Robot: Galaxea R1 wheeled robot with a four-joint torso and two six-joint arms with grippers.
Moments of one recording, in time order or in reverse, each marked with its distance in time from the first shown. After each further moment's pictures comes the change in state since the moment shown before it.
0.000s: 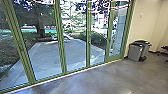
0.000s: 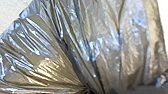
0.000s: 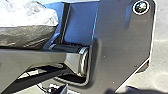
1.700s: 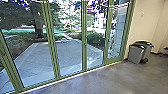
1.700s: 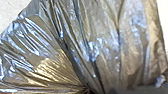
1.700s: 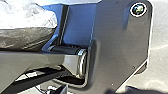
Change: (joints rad) left arm 0.000 0.005 0.000 0.008 -0.003 0.000; right arm 0.000 0.000 -0.002 0.000 0.017 0.000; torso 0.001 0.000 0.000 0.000
